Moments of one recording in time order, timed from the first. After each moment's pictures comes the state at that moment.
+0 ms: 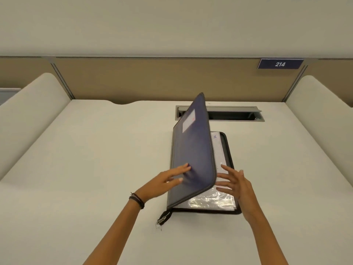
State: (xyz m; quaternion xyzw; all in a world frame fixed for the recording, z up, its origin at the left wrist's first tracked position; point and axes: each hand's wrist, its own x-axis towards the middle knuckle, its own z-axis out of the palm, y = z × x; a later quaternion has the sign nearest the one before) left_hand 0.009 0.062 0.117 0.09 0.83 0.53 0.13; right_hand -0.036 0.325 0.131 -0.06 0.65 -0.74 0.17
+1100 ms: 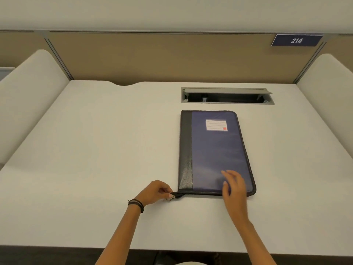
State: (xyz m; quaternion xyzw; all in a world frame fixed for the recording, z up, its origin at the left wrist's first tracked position) left_hand 0.060 0.019 0.017 -0.06 0.84 0.48 0.23; right_hand 0.005 0.302 0.027 -0.13 0.90 -0.40 -0.12
